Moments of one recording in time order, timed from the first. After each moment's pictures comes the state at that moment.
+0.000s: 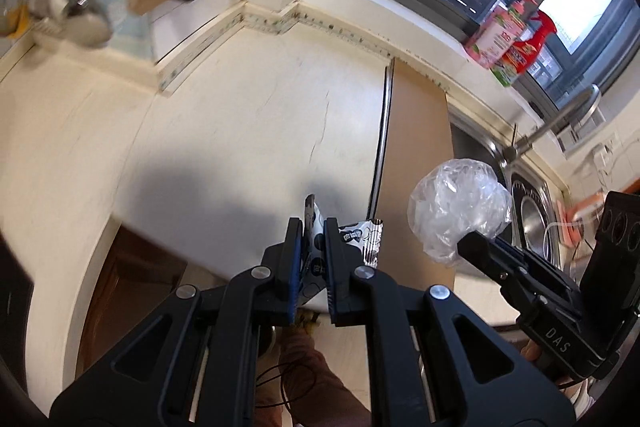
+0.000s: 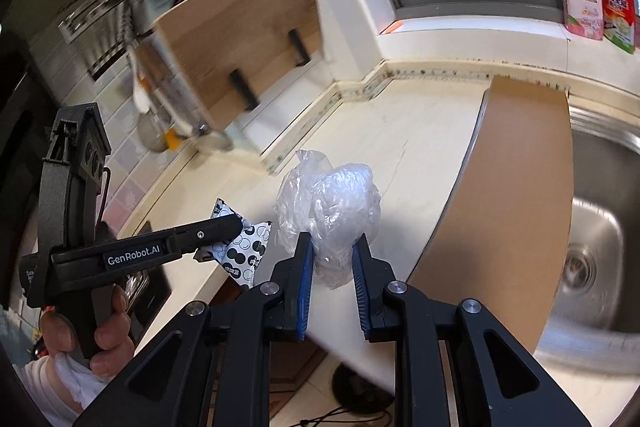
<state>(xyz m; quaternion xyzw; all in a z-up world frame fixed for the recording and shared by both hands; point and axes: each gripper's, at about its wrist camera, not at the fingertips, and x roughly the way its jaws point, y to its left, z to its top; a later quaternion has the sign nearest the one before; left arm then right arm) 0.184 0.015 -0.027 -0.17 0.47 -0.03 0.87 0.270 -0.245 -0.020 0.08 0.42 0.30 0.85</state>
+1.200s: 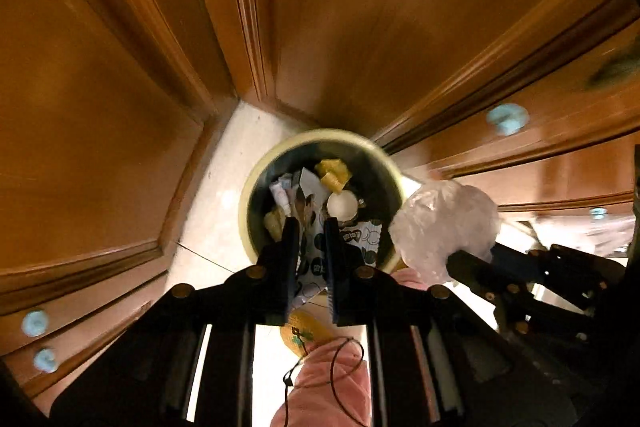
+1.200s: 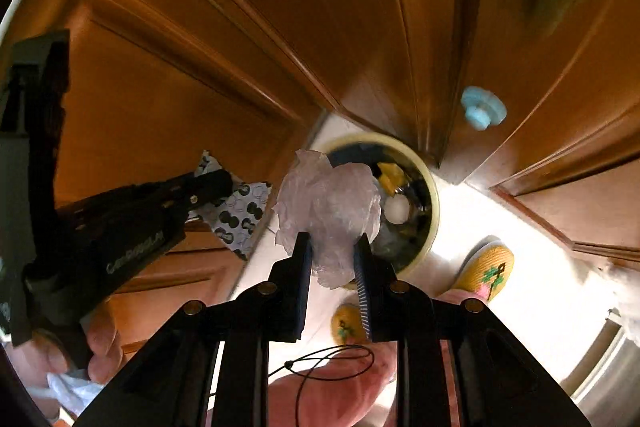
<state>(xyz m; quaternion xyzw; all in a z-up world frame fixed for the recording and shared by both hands) 0.034 0.042 -0.537 -0.13 0.64 0.05 0.76 0.060 -0.144 -0.510 -0.01 0.66 0.25 0.70</state>
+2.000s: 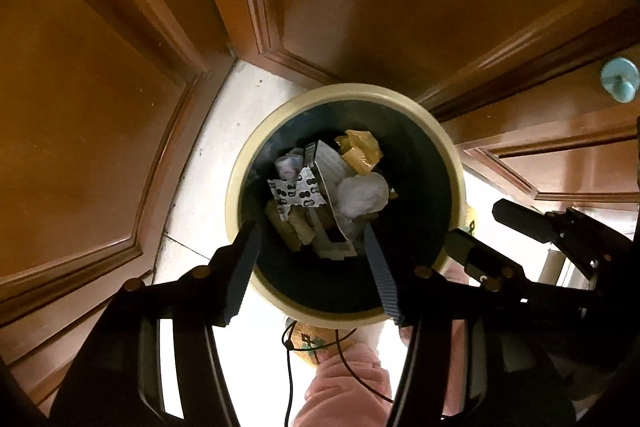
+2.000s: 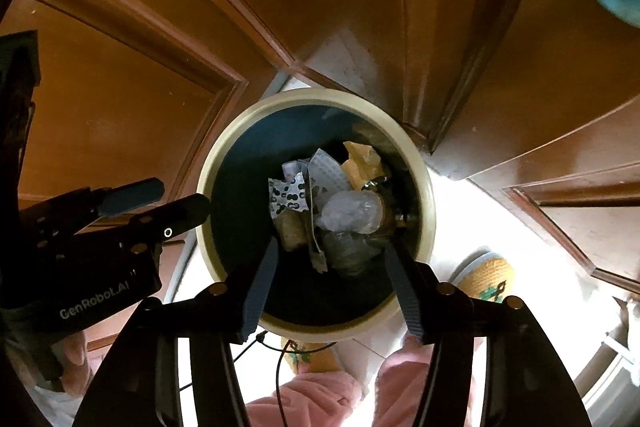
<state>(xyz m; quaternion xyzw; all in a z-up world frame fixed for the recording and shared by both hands) 0.051 0.050 -0.634 -0.12 0.67 0.05 0.73 0.111 -0.136 -0.646 -0.06 0.68 0.24 0.69</state>
